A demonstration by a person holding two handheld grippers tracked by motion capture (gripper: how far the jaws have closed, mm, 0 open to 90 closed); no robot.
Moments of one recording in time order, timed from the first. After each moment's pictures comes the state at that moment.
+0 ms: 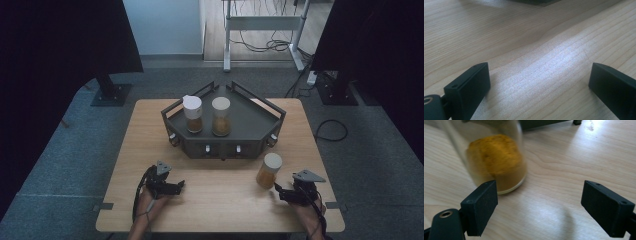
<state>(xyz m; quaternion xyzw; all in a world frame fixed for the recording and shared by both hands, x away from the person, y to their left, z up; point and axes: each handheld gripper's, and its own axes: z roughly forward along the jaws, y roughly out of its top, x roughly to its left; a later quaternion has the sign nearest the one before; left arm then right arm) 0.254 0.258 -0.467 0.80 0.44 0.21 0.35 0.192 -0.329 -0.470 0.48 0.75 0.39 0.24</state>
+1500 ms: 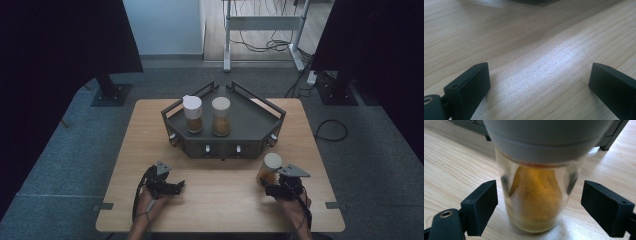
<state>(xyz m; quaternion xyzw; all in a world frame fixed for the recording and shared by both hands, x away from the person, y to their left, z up) 0.254 0.258 -0.467 0.80 0.44 0.20 0.35 0.207 -0.295 -0.464 0.44 0.76 0.41 0.25</state>
